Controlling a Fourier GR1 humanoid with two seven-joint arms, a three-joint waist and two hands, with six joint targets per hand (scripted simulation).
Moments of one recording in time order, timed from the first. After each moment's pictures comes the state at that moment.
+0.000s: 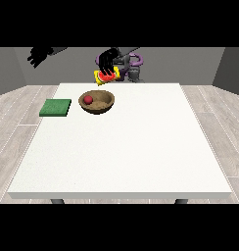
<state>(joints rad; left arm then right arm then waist) -0.98 0.01 -0.74 -0.69 -1.31 0.04 0.61 -0.26 -0.36 -0.36 -1.13 -0.36 0.34 -0.01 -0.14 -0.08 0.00</state>
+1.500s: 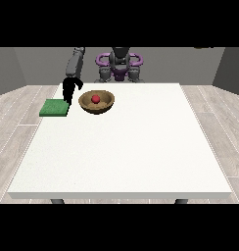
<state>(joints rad) -0.83 0.38 0.36 -1.14 0.07 -0.24 0.16 -0.23 -0.15 -0.35 -1.00 -0.27 0.10 -0.21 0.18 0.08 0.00</state>
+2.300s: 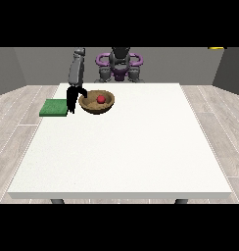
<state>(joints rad) -0.73 0.54 0.45 -1.23 0.23 -0.35 0.18 -0.38 -0.16 -0.35 -0.69 -0.24 0.12 -0.47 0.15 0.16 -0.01</state>
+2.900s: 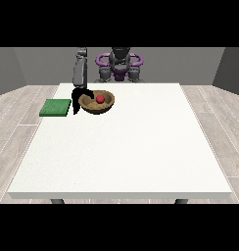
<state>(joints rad) -0.71 0.62 0.48 -1.23 0.30 -0.38 0.20 -0.46 -0.11 -0.32 -0.64 -0.23 0.05 -0.52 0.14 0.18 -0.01</state>
